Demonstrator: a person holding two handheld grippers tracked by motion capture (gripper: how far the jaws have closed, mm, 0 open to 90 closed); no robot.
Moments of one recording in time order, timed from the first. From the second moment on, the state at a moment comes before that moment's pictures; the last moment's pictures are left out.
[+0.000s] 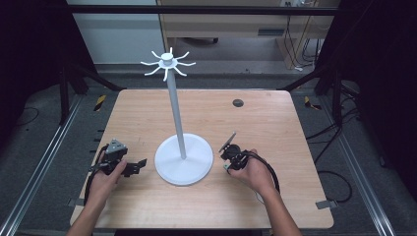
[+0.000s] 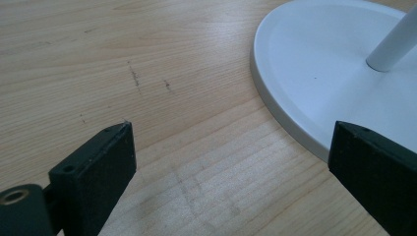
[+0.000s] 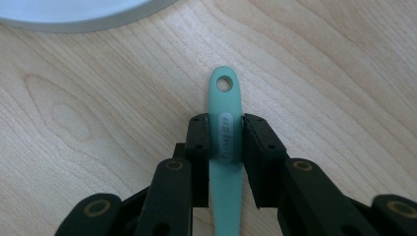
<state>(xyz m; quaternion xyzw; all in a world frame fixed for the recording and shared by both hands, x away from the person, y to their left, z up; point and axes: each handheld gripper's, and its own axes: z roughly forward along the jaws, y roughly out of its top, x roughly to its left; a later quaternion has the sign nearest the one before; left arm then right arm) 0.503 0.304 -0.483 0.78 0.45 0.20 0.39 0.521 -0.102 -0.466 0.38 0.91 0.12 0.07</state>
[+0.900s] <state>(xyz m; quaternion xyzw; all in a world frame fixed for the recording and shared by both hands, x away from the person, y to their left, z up) 0.503 0.304 -0.482 0.78 0.45 0.20 0.39 0.479 -0.171 -0.381 0.41 0.82 0.36 0.17</state>
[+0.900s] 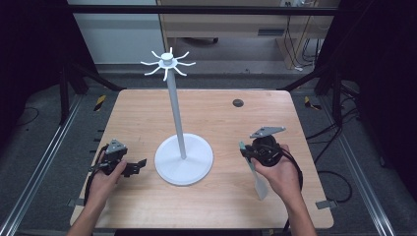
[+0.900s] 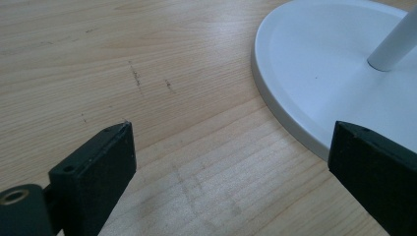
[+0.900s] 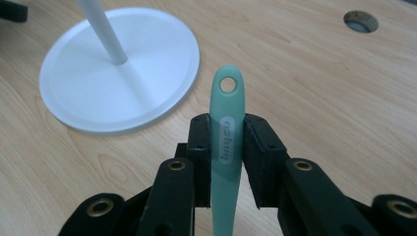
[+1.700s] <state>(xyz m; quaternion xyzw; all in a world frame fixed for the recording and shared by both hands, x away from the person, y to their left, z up) 0.503 0.306 -0.482 0.78 0.45 0.20 0.39 0.478 -0.176 -0.332 0.40 0.78 0.43 0.22</state>
